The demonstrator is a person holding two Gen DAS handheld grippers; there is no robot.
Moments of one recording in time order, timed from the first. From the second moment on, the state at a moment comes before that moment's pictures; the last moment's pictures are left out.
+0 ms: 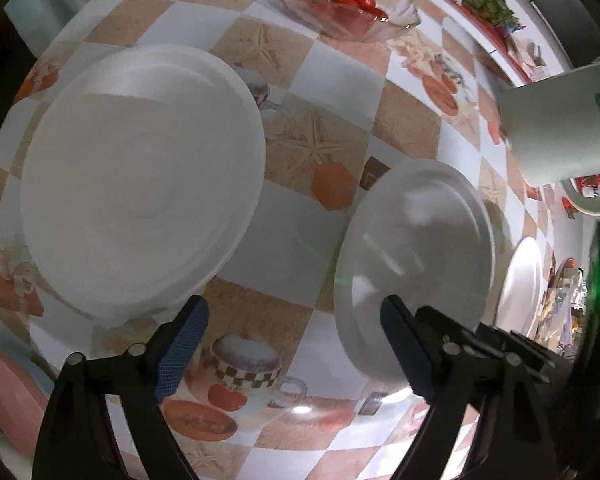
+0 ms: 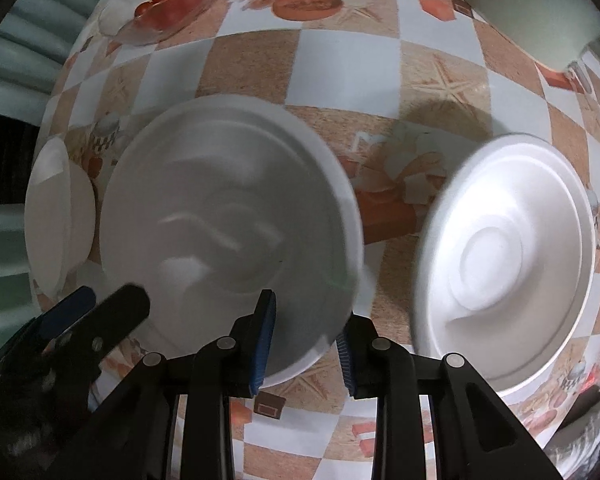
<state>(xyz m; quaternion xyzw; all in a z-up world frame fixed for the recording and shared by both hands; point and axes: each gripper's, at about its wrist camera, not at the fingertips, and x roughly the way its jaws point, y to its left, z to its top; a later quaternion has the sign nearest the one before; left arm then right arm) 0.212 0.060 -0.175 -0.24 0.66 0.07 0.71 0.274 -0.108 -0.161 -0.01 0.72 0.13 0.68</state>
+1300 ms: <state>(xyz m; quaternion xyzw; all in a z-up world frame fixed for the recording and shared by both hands) 0.044 -0.016 -0.186 -0.03 0.74 -0.05 0.67 0.092 -0.095 -0.204 -0.01 0.78 0.16 0.61</state>
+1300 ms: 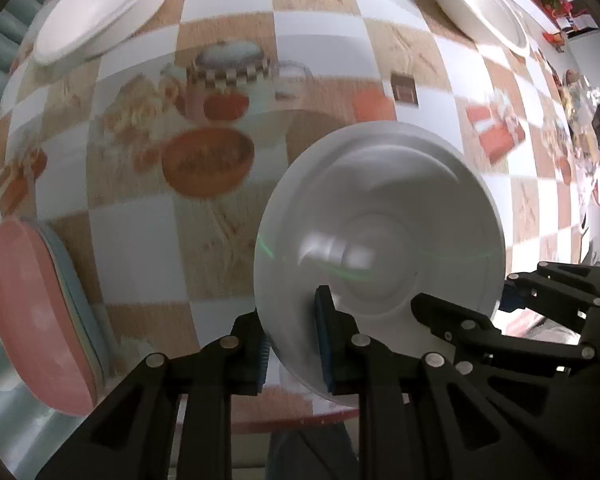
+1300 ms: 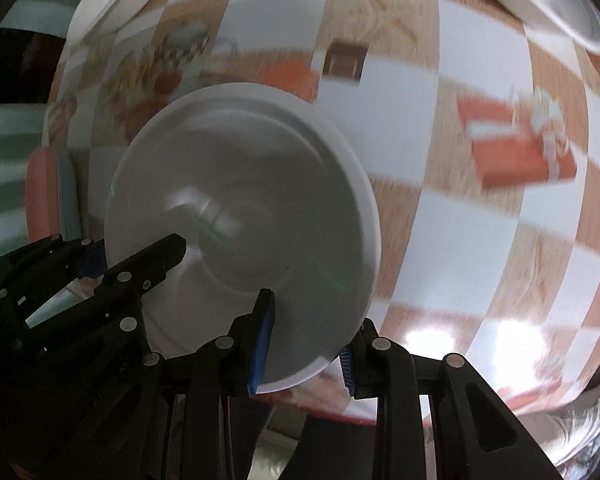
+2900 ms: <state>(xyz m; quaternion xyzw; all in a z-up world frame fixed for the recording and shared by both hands) 0.100 -0.035 -0.079 0.02 0.71 -0.10 0.70 0.097 -0.240 -0.096 0.11 0.72 0.00 0.68</state>
